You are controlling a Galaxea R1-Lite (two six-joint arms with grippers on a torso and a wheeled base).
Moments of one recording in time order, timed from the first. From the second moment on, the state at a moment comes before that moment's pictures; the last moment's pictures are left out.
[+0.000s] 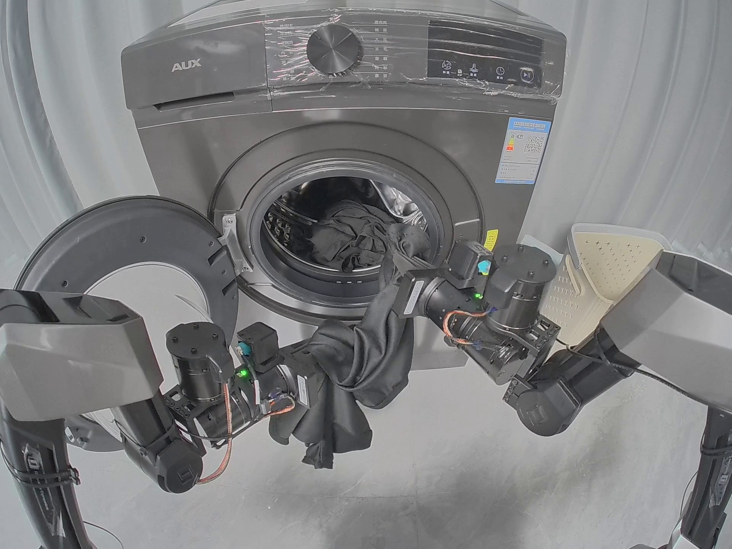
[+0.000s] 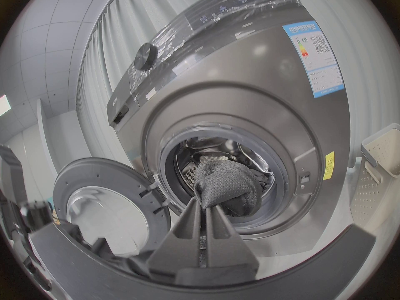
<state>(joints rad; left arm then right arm) -0.49 2.17 -0.51 -1.55 -0.15 -0.02 0.67 2.18 -1.02 -1.26 -0.16 0.27</state>
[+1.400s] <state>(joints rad) -0.49 2.05 -0.63 -1.55 -0.08 -0.10 0.60 2.25 -0.79 -1.28 -0.16 0.14</state>
